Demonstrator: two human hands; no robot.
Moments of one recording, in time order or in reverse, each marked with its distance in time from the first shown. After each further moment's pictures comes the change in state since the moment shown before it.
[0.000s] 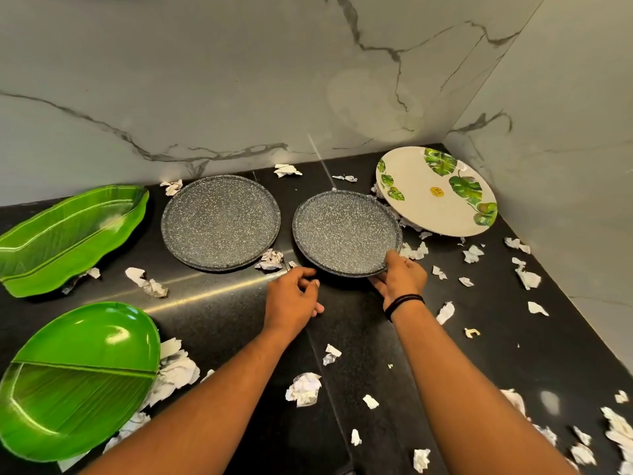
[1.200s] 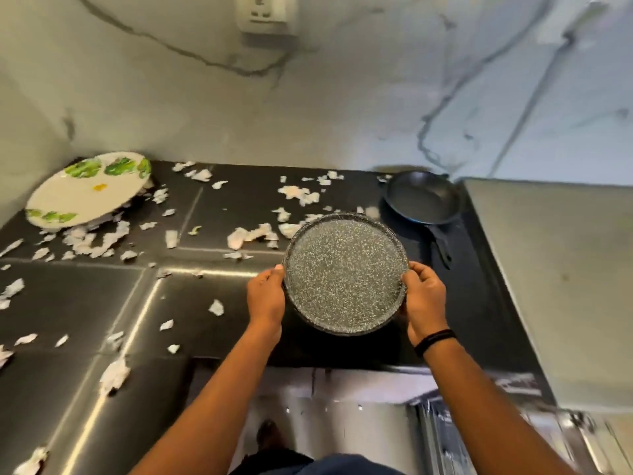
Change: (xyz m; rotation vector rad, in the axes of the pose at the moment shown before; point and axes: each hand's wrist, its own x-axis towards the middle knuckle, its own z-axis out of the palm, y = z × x) left_hand -0.325 0.024 0.152 -0.015 -0.812 -0.049; right_hand -0.327 0.141 -0.455 0.408 0.811 -0.323
